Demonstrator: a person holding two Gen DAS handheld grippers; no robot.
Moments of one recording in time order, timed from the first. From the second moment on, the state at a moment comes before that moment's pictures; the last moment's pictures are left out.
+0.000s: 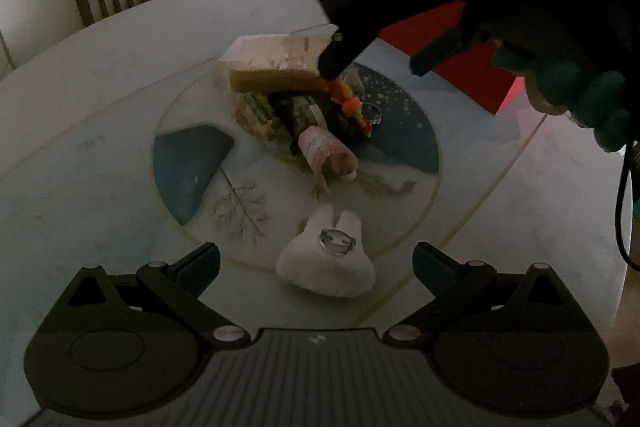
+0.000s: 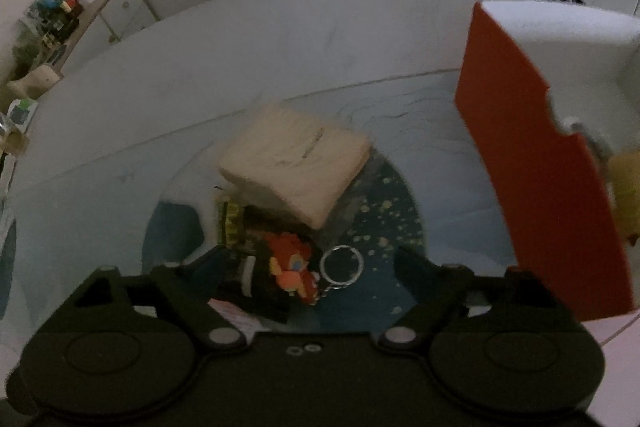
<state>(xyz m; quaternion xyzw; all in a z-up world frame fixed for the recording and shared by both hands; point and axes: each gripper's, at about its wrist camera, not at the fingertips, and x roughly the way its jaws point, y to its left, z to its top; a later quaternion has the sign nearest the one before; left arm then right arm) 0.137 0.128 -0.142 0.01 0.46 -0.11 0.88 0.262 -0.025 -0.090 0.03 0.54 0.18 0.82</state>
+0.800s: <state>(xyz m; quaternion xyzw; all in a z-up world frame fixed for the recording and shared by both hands) 0.132 0.121 -0.146 0.01 0.46 -0.09 0.88 0.280 -0.016 -0.106 0.07 0.58 0.15 0.80</state>
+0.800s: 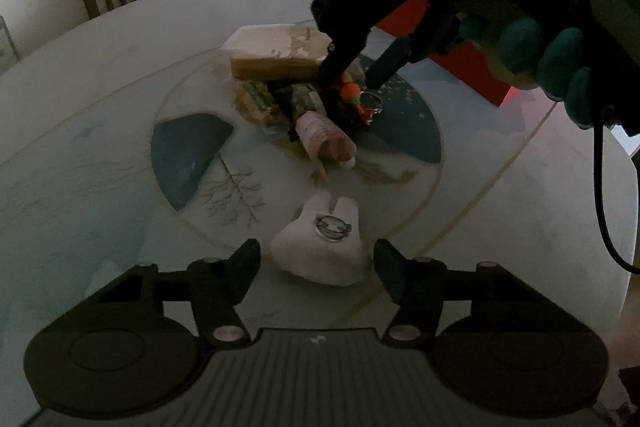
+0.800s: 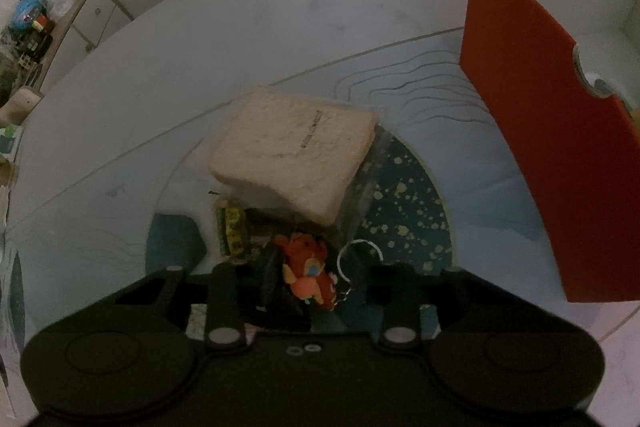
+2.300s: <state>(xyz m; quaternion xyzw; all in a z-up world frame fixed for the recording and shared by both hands) 0.145 0.057 -0.057 -0.03 0.41 -0.09 0.91 0.234 -0.188 -0.004 0.16 0.51 0.21 0.82</state>
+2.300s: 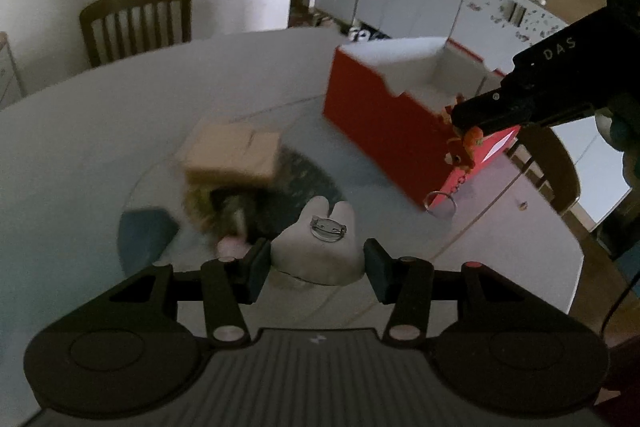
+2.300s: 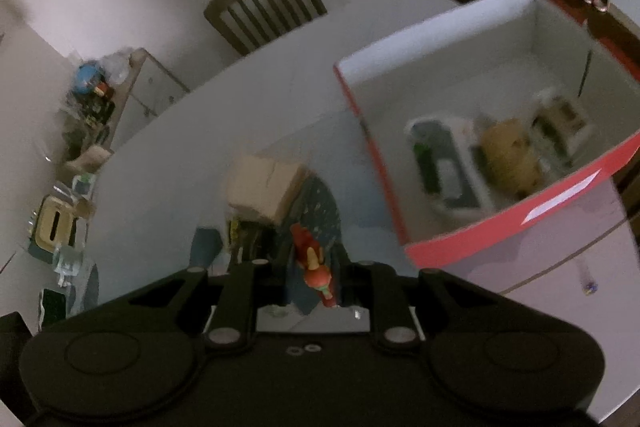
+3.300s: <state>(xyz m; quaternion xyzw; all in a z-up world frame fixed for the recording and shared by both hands) 0.305 -0.098 -0.014 0.05 0.38 -0.13 0.92 0.338 -0.338 0.008 0.16 0.47 0.16 0.85</state>
